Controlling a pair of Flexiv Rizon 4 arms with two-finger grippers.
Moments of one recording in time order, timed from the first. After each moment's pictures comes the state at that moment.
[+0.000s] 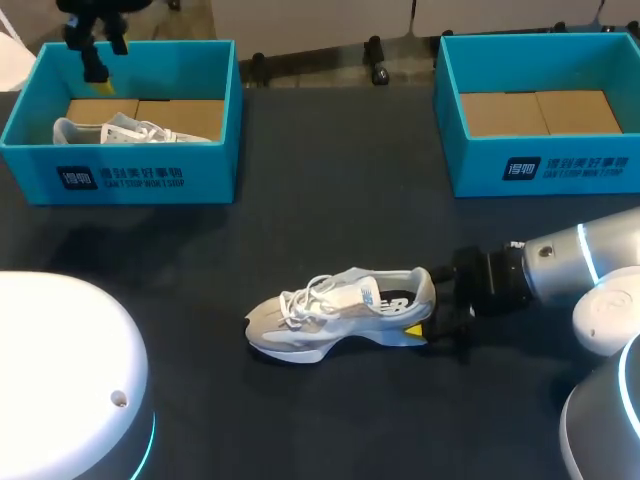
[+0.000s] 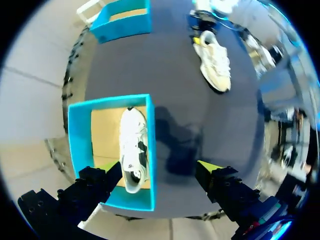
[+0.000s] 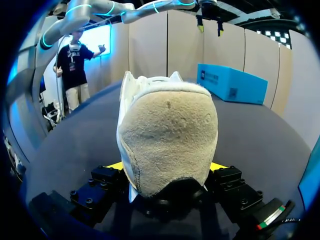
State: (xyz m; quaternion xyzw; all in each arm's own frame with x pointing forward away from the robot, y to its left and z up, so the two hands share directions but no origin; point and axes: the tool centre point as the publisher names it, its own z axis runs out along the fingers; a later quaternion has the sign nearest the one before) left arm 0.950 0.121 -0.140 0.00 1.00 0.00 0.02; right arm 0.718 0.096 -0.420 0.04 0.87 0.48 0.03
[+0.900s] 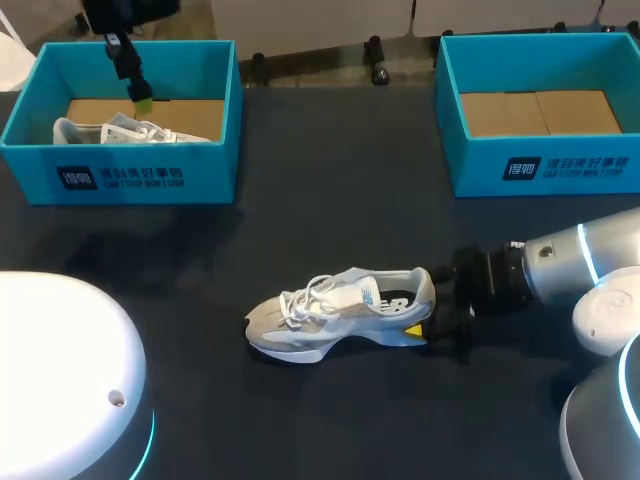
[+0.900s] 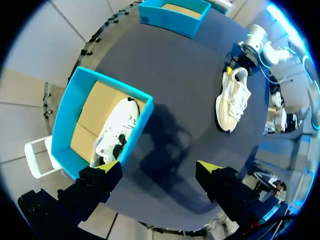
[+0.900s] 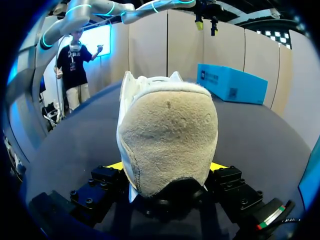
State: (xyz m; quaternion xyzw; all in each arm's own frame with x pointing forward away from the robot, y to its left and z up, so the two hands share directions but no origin) left arm 0.905 0.084 -0.150 -0.25 0.97 0.01 -0.01; right arm 0.718 0.096 -0.420 0.04 0.87 0.48 0.03
